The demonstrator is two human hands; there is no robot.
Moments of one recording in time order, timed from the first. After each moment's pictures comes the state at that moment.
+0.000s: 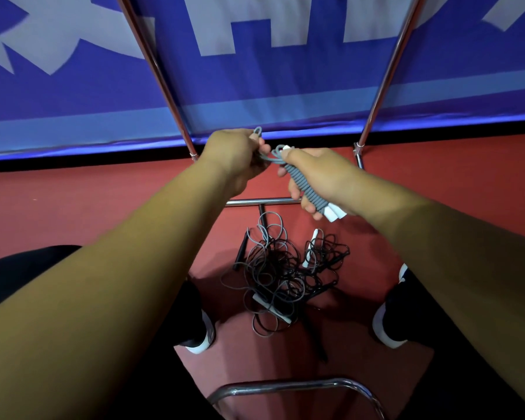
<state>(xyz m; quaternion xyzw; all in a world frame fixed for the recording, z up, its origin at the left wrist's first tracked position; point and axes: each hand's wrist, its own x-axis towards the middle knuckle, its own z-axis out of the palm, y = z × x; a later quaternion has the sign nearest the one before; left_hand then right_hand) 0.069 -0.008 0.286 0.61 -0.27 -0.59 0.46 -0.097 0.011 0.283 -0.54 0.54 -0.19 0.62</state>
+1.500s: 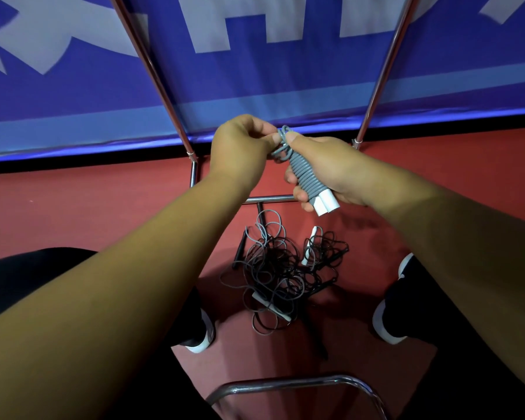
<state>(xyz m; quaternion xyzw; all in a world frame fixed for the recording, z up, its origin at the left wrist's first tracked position) 0.057 0.007 0.283 0.66 -0.48 -0.38 0.44 -0.103 0.005 0.286 -0.46 0.50 -0.23 0.70</state>
